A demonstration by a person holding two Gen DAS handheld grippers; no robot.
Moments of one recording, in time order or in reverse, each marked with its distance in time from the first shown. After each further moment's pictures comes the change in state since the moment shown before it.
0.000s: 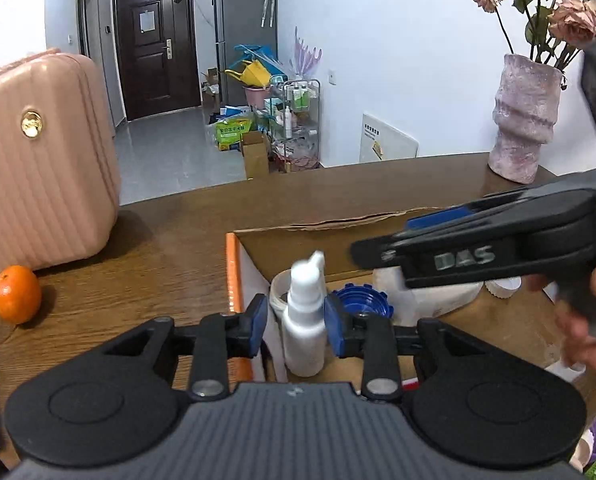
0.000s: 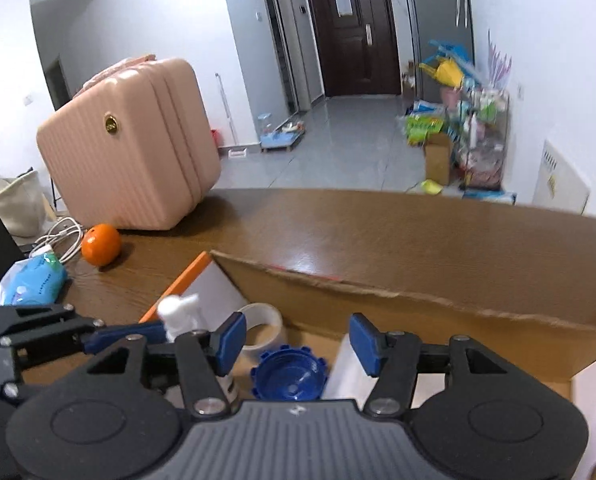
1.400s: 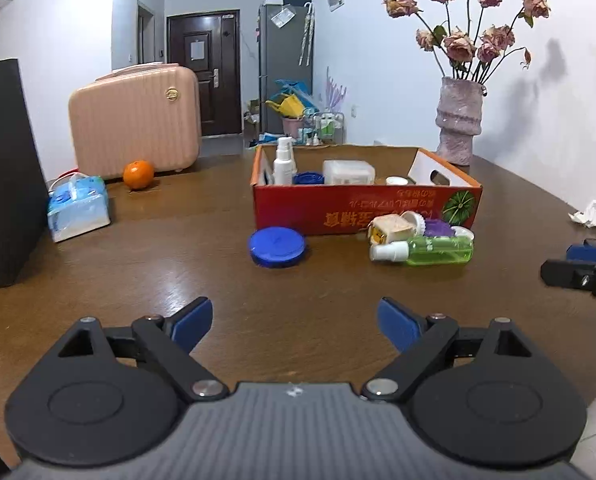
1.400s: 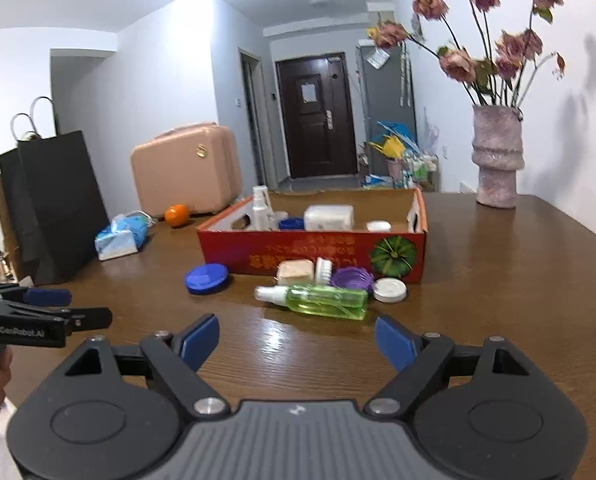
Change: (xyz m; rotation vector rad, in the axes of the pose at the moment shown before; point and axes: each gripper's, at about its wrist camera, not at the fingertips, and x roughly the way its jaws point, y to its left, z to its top) left arm -0.279 -0.094 -0.215 -0.088 -0.136 0.089; right arm -0.333 0.062 -0.300 0.054 -0.248 -0.095
